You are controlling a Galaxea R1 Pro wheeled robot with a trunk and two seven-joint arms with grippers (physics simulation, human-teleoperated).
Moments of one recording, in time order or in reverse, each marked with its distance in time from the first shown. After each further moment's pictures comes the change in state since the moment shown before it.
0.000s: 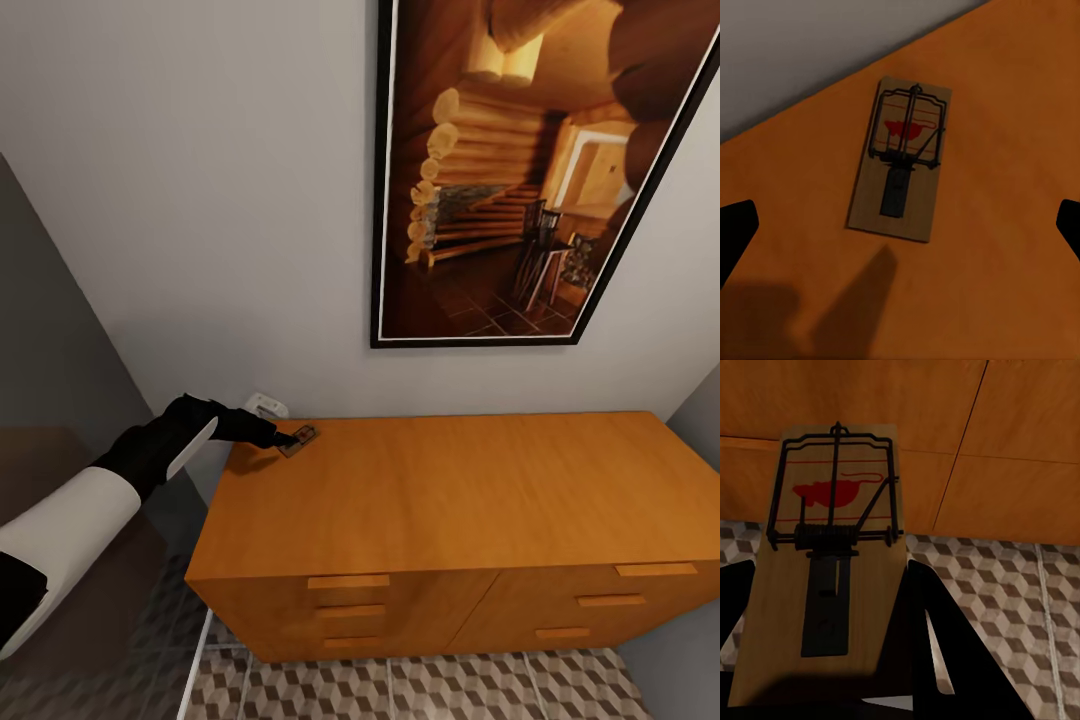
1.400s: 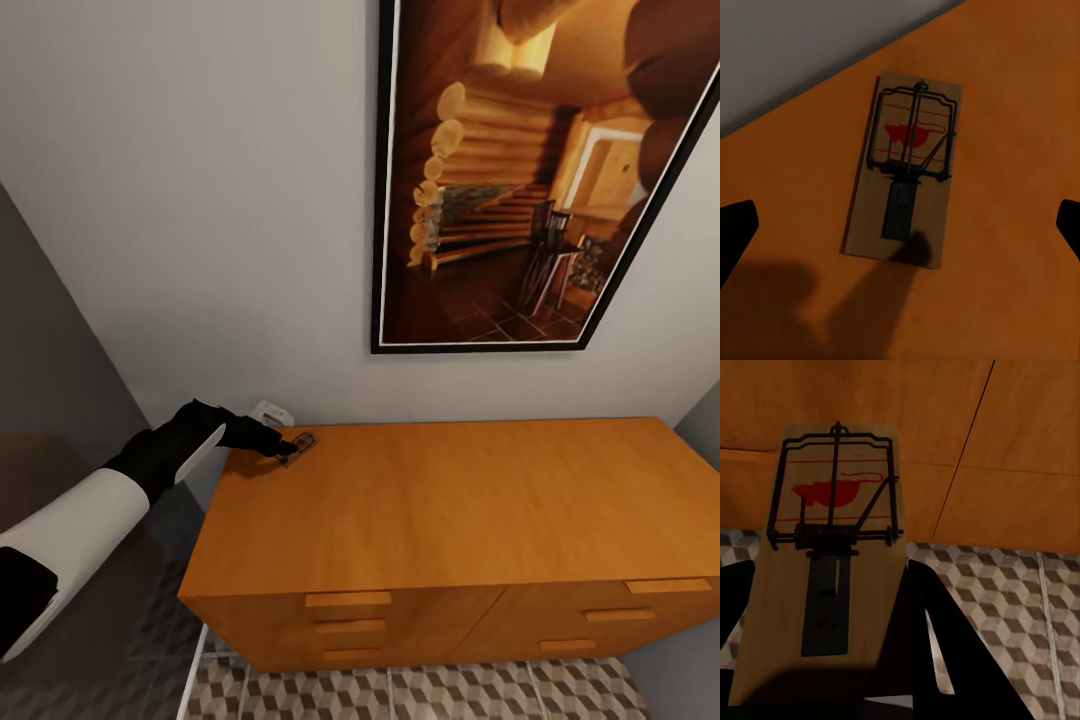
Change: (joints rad) left arm 0.000 -0.024 -0.036 0.041 0.000 0.000 0.002; right arm 0.000 0.000 0.000 0.000 0.000 0.000 0.000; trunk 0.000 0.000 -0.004
